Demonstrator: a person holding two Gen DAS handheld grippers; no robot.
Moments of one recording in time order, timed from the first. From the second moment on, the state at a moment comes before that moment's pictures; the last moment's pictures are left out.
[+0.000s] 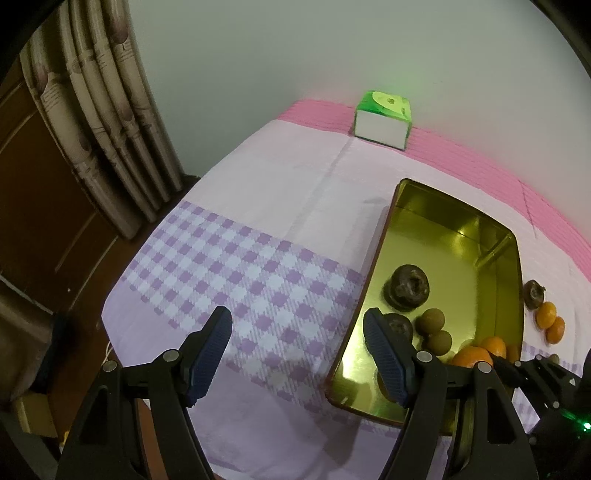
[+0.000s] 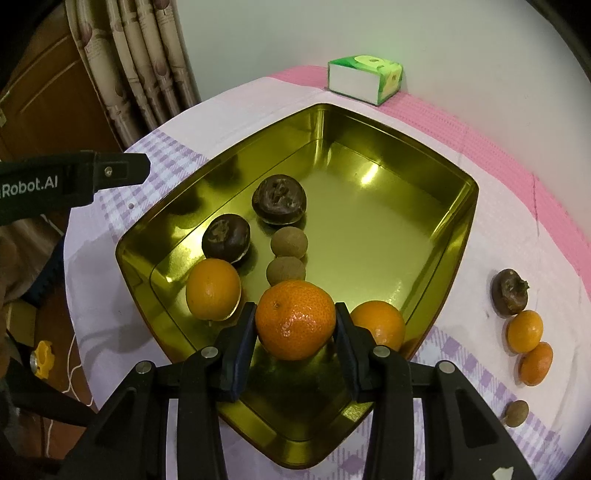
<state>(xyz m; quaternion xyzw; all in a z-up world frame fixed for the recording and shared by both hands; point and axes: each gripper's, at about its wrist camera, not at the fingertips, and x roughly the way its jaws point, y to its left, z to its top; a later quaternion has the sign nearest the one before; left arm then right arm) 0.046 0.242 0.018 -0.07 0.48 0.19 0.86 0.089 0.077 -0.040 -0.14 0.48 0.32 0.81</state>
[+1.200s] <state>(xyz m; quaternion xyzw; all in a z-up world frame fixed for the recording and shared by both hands) 0.047 0.223 0.018 -0.04 0.48 0.16 0.86 0.094 -0.116 -0.029 -0.01 0.49 0.17 0.85</state>
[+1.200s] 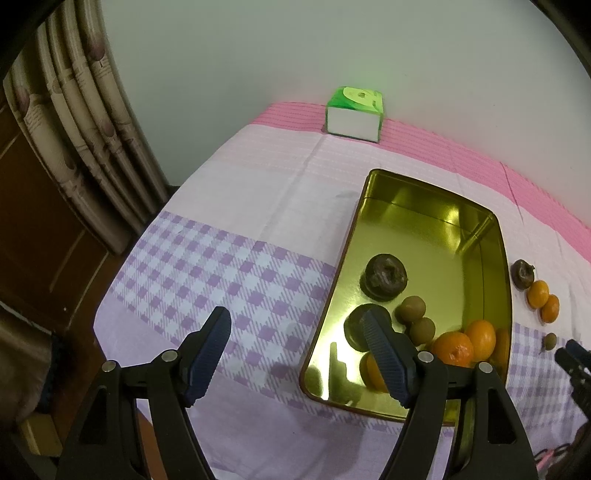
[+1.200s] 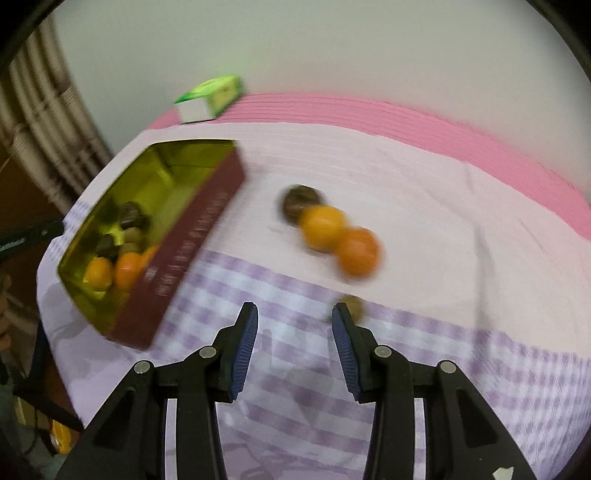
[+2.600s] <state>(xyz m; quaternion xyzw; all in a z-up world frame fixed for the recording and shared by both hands) 0.054 0.196 0.008 0.01 0.49 0.13 0.86 0.116 -0.135 -0.065 0.01 0.50 0.13 0.85</state>
